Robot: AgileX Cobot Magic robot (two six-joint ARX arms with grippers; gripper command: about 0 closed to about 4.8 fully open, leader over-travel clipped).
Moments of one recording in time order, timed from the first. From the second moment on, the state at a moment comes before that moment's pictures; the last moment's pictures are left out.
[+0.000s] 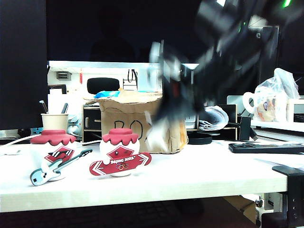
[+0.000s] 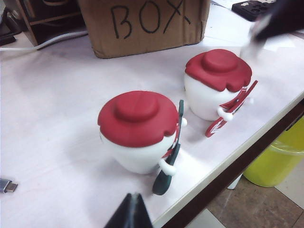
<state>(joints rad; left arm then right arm) -0.39 0.24 0.01 -0.07 0.12 0.07 0.57 1.60 0.92 -0.04 -0.39 -0.06</state>
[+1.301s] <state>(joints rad) -0.39 0.24 0.01 -0.07 0.12 0.07 0.56 1.91 1.58 -0.05 -0.10 -0.01</state>
